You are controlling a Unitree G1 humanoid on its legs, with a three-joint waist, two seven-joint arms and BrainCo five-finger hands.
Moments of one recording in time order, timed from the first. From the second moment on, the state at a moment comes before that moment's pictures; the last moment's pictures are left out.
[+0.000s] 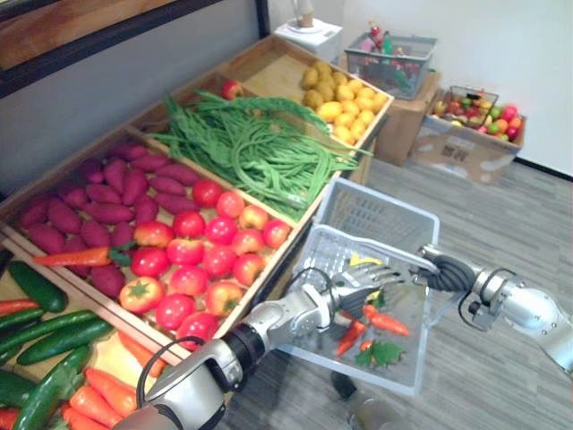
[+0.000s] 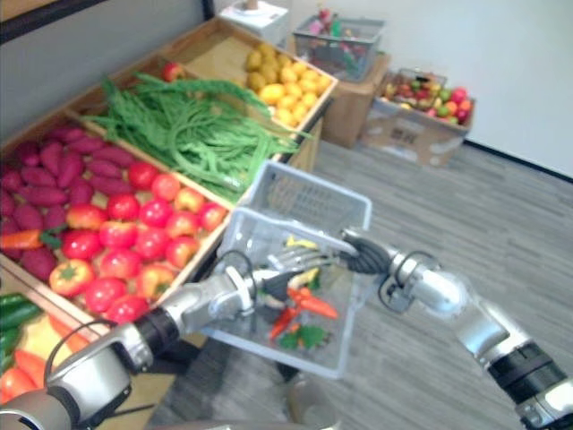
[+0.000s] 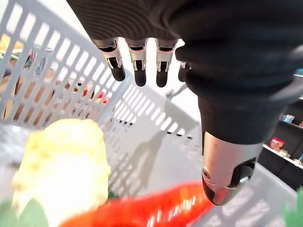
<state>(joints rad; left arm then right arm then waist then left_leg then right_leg) -0.59 0.29 -0.85 0.48 0.75 -0.40 0.16 -0.11 -0.98 0.32 -0.04 -0.03 -0.33 0.20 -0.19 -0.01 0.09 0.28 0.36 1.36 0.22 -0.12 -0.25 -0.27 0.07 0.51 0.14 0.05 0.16</state>
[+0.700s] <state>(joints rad) -0.46 0.37 -0.93 -0.17 0.40 -0.50 0.06 0.21 -0.50 -0.25 0.30 -0.32 -0.16 0.05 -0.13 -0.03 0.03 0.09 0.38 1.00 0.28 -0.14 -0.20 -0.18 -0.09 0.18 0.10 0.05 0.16</state>
